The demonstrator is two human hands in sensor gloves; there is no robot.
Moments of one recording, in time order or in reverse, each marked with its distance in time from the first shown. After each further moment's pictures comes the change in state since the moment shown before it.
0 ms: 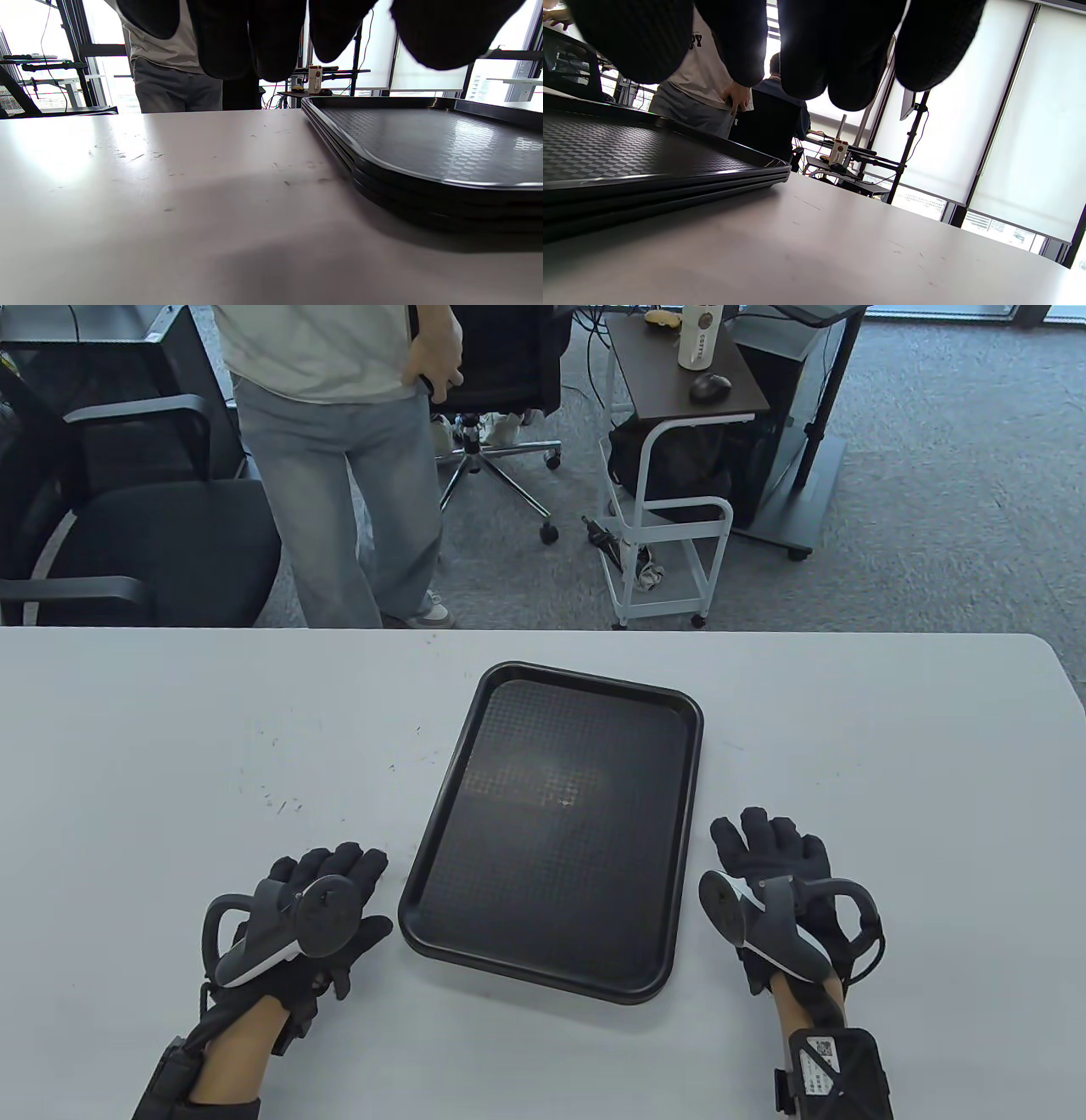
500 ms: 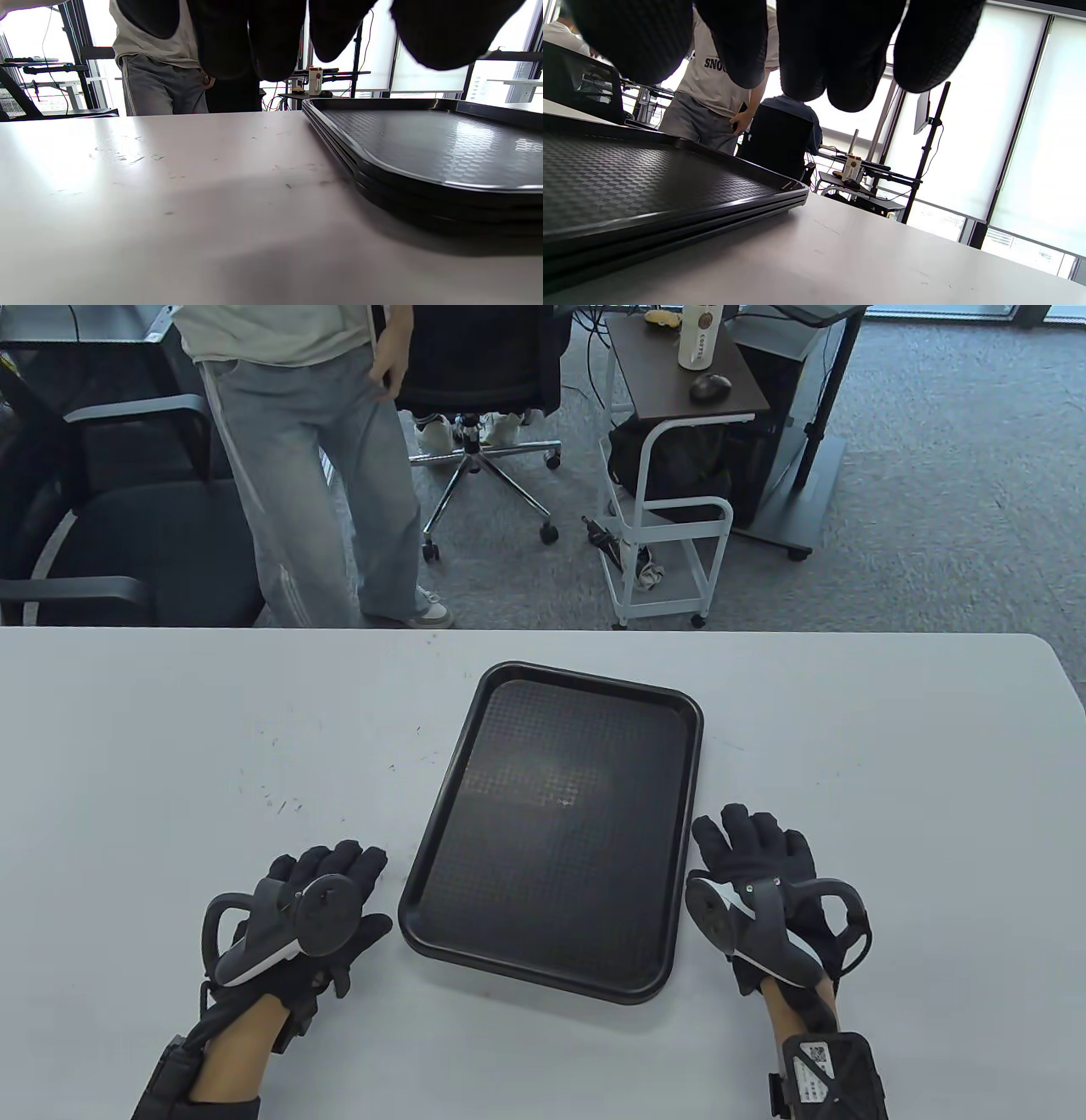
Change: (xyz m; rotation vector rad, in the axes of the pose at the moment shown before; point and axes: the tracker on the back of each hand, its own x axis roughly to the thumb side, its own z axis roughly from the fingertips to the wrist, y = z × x) left_hand 0.000 0.001 -0.001 0.008 0.001 -0.003; right_hand 0.007 -0.004 0.000 -0.048 -0.037 -0.019
